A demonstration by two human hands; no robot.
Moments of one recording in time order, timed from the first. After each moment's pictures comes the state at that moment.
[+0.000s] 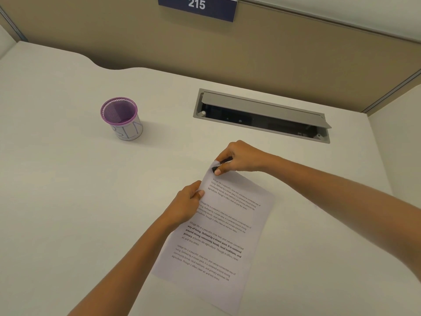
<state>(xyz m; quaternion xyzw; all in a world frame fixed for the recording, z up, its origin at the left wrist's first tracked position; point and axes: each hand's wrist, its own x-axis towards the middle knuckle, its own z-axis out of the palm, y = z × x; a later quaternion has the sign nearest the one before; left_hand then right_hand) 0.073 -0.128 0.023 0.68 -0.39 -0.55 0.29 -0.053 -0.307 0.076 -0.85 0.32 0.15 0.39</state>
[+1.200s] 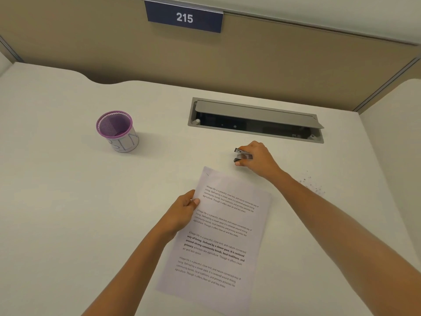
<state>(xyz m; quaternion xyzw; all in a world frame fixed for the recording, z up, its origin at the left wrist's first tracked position) 0.078 -0.124 0.022 0.64 -0.33 -0.61 0.33 -0.108 -0.340 0.018 -0.80 0.53 -0.02 0.26</state>
